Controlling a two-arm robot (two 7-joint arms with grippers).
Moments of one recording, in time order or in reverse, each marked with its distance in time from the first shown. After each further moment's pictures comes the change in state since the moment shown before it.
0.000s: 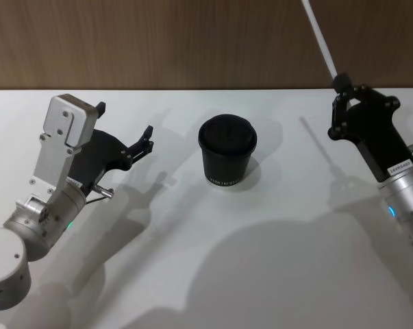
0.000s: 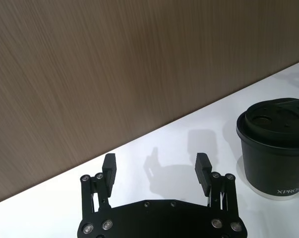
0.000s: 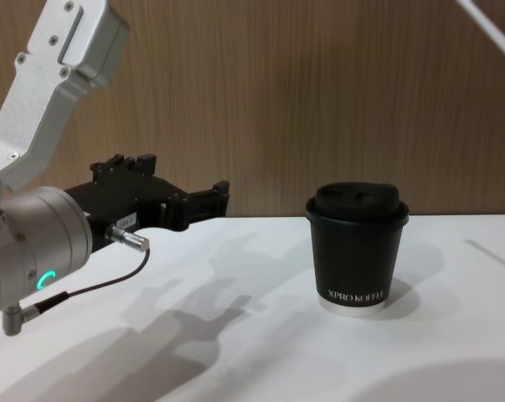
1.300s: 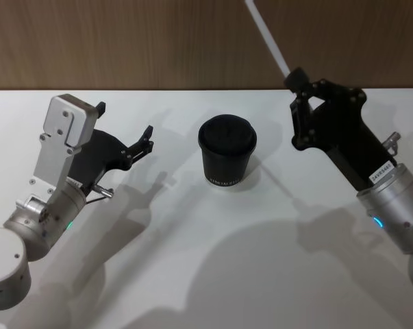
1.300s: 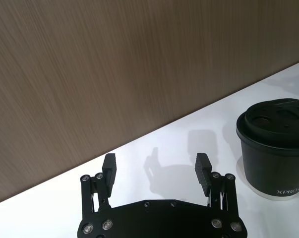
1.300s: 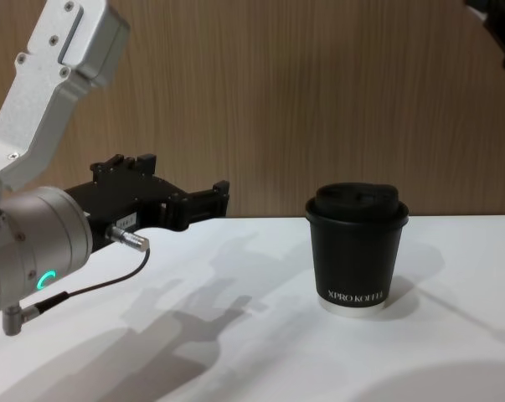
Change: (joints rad) left arm 0.000 0.000 0.000 0.000 0.000 0.000 0.000; right arm -0.052 0.036 -0.068 -0.186 0.157 0.010 0.198
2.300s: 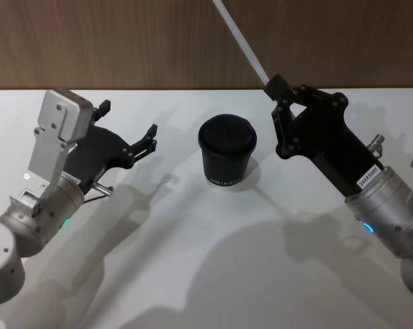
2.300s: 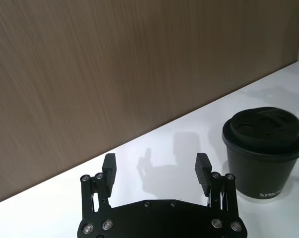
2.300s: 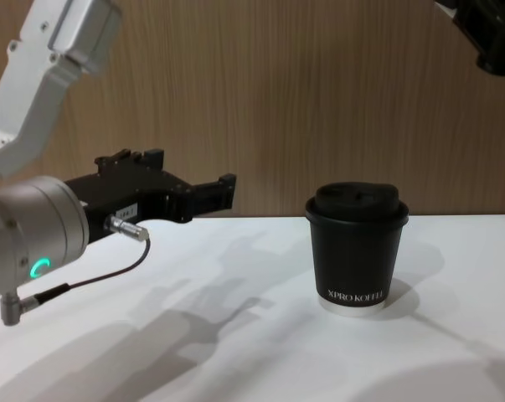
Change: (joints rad) left arm -0.005 0.012 -0.016 -0.012 -0.050 0.006 -0.071; right arm 0.004 0.015 -0.042 -0.022 0.027 0.017 0.037
